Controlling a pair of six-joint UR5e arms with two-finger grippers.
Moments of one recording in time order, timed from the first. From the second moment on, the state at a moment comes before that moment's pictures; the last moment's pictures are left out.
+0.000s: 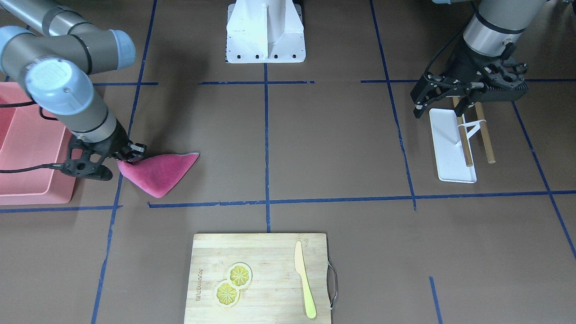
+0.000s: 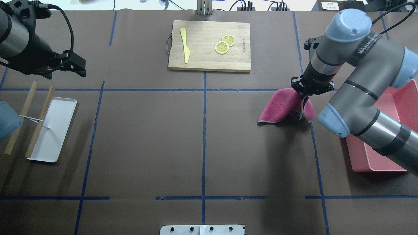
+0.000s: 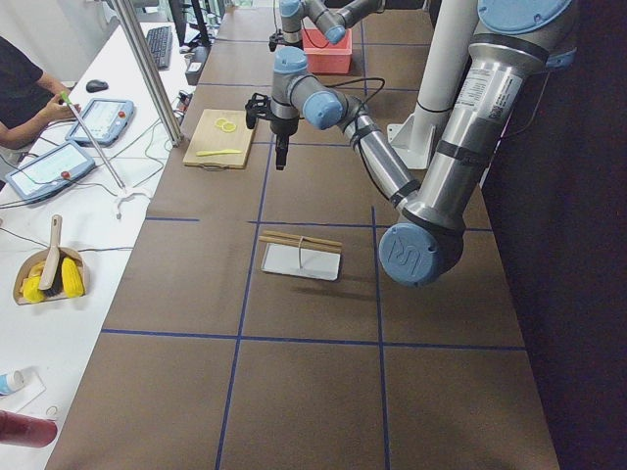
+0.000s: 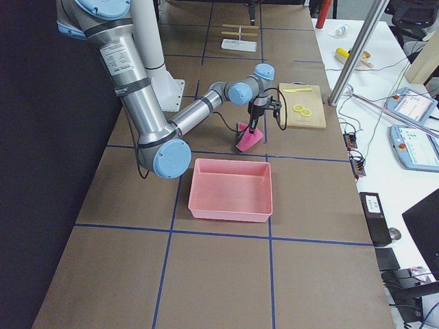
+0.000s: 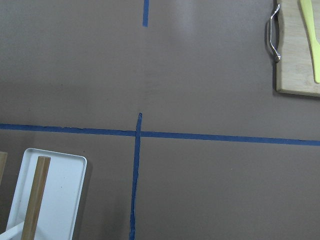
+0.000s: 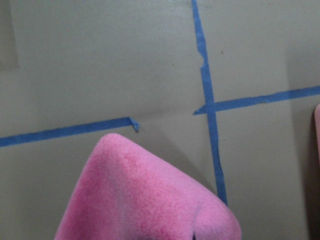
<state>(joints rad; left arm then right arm) -0.98 -1.91 -2.08 -1.42 -2.11 -0.92 0.88 -1.14 1.75 -1.71 2.13 0.98</state>
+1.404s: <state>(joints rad) -1.29 -1.71 -2.03 -1.40 -2.21 -0.36 1.47 -1.43 2.05 -2.24 2.29 -0.06</state>
